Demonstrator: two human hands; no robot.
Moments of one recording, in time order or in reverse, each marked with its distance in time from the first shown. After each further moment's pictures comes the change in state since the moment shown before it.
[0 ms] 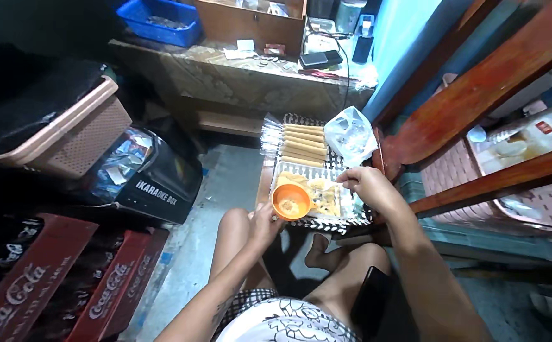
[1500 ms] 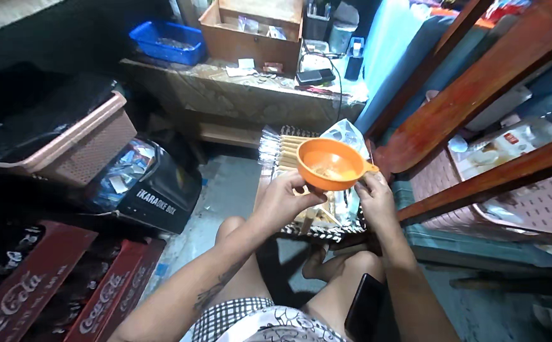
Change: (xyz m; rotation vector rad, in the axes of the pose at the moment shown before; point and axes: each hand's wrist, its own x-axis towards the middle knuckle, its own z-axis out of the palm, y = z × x) left_hand 0.040 0.144 -0.066 -0.347 -0.156 0.163; right_hand -0.027 0.031 0.029 0.265 0.615 -0.118
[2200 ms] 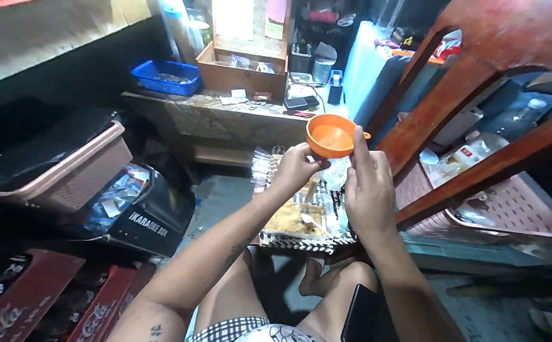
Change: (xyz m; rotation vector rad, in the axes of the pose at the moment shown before) left_hand 0.100 0.002 0.019 0.138 0.037 0.091; right_hand 0.000 -0.094 -0.025 -0.368 0.337 -0.404
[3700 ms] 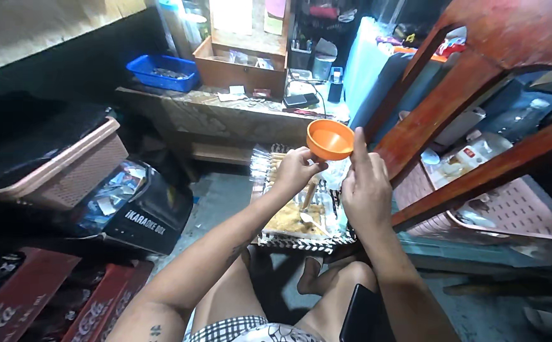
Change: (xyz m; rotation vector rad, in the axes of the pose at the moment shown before) left_hand 0.001 -0.019 0.008 0.026 0.005 0.029; right_hand 0.000 0.012 0.015 -0.027 -0.027 0.017
